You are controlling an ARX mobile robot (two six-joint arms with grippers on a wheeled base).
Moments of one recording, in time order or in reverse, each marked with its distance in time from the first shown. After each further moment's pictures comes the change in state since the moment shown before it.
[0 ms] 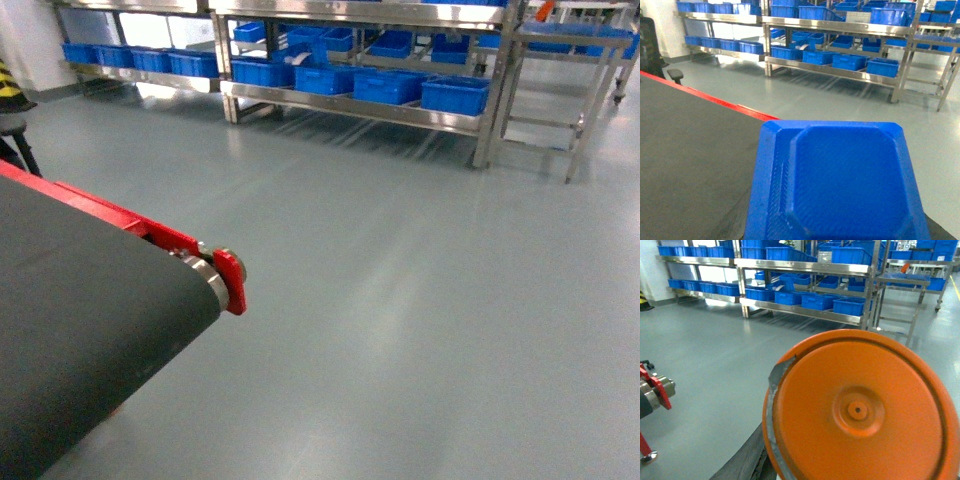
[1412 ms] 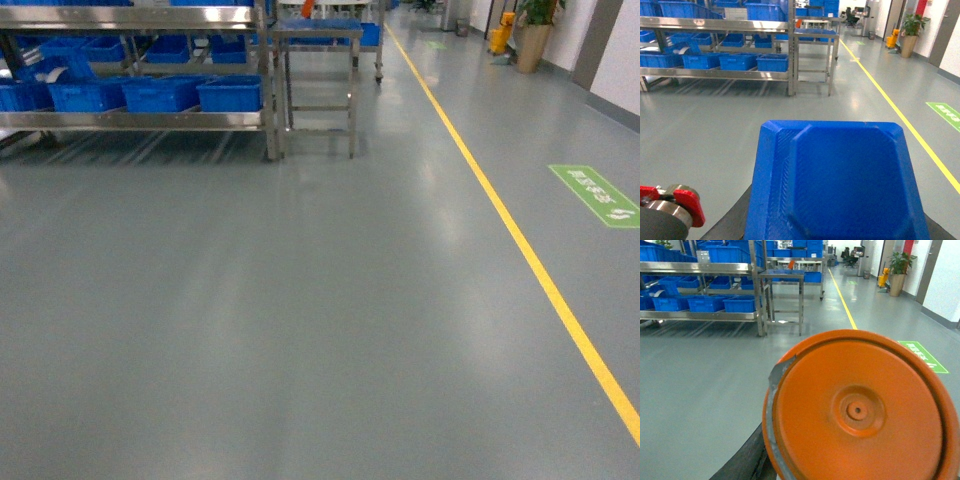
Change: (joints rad) left arm 0.000 0.000 0.000 0.000 0.000 0.000; right arm 0.000 0.000 0.000 0.000 0.000 0.000
